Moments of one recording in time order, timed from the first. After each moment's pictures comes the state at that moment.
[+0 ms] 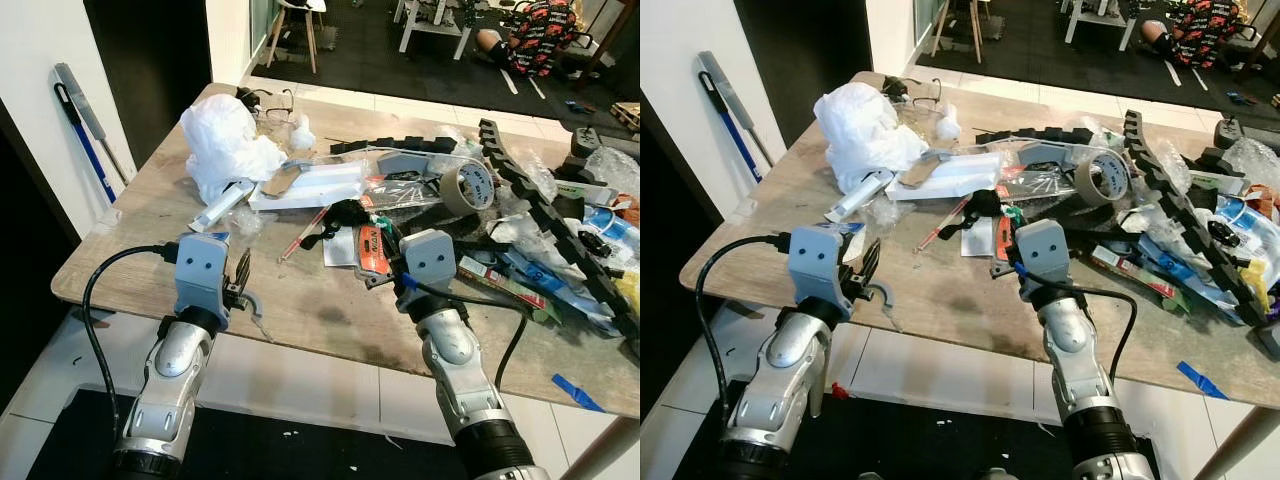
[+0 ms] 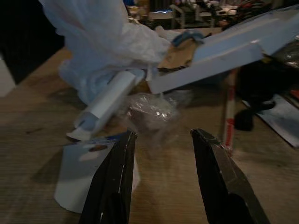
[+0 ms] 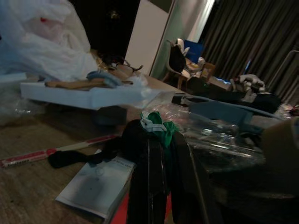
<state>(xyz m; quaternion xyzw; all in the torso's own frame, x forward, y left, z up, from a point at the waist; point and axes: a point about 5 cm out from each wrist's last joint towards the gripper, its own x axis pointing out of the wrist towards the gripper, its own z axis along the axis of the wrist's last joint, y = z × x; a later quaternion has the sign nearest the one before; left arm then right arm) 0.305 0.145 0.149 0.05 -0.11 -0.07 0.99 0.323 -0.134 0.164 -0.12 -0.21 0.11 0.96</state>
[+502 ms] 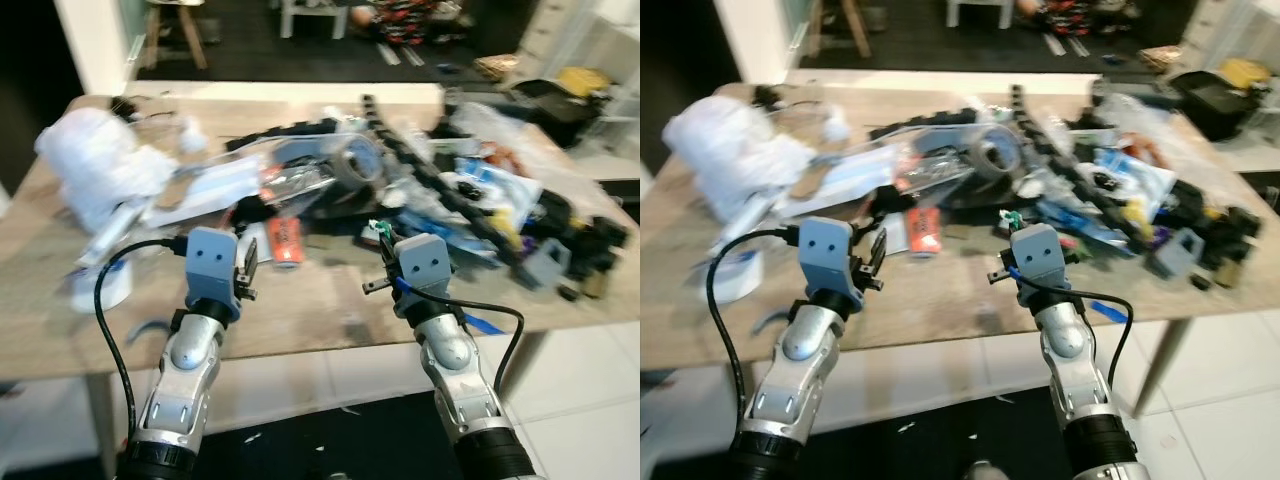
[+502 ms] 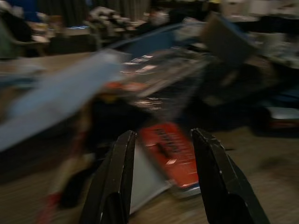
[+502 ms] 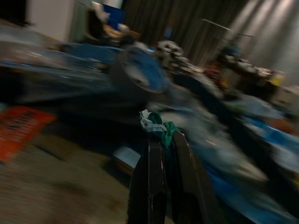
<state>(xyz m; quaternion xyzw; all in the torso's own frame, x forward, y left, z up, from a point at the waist) 0.307 0.130 0.155 0.04 -0.12 -0.07 0.99 0.318 -0.131 0.160 -0.13 -0.20 0.11 0.97</state>
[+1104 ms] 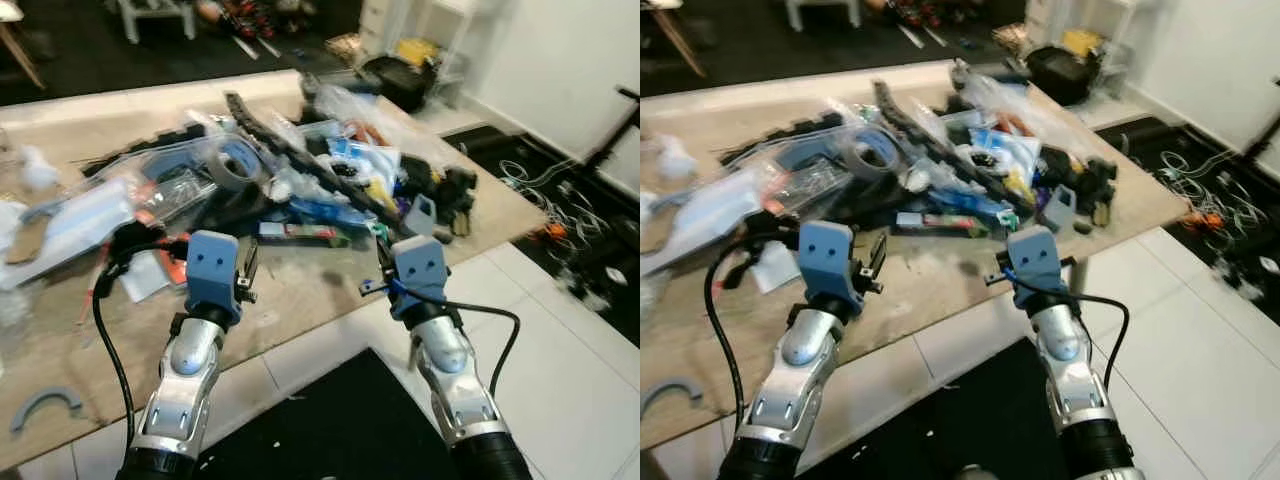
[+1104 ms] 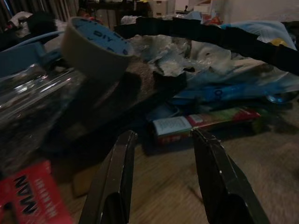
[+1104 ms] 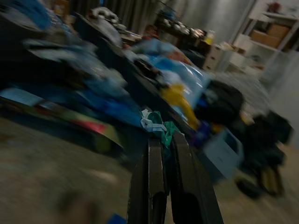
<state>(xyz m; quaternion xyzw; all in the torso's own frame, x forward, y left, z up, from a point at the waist) 0.303 0.132 0.153 0.04 -0.12 -0.07 0.99 0.316 -0.128 0.152 -0.12 -0.18 0.11 0.97</state>
